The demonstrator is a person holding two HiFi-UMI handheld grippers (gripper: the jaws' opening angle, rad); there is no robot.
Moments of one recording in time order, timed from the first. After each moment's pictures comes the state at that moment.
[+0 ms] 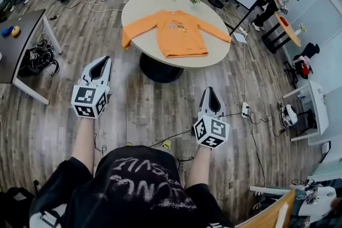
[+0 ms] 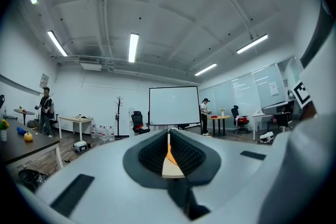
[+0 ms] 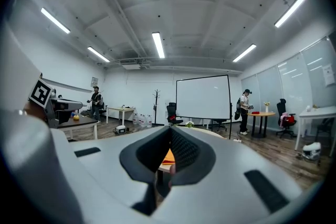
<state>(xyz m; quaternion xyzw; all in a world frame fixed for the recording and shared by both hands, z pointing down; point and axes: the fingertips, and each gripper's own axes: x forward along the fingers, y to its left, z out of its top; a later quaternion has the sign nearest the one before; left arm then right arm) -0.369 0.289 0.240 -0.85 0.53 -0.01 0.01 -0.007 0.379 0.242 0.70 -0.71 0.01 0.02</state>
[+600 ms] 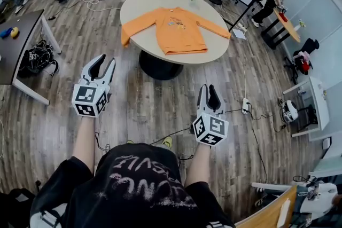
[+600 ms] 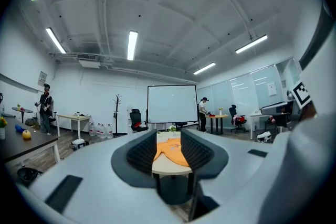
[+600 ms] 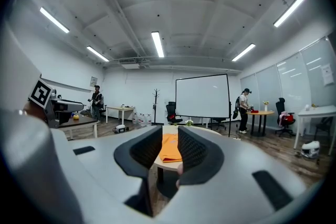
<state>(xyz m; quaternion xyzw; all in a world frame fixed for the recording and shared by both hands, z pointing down) -0.364 0.291 0.248 -0.85 0.52 -0.01 0.00 -0.007 0.383 0.248 0.71 -0.70 0.02 0.02</state>
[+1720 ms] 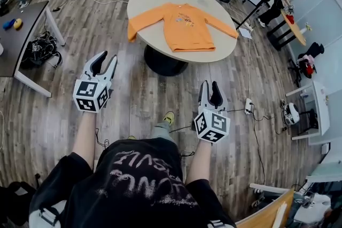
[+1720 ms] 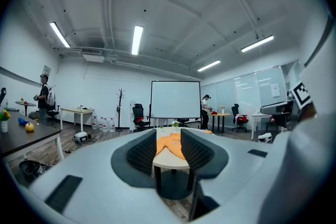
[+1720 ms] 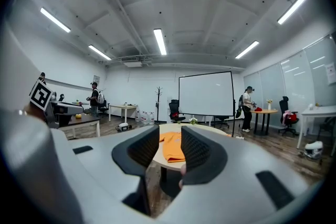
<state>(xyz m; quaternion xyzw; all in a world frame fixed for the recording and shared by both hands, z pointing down) -0.388 0.277 0.273 -0.85 0.53 -0.02 -0.03 -0.030 0.359 0.258 0.70 -0.72 0.02 0.03</state>
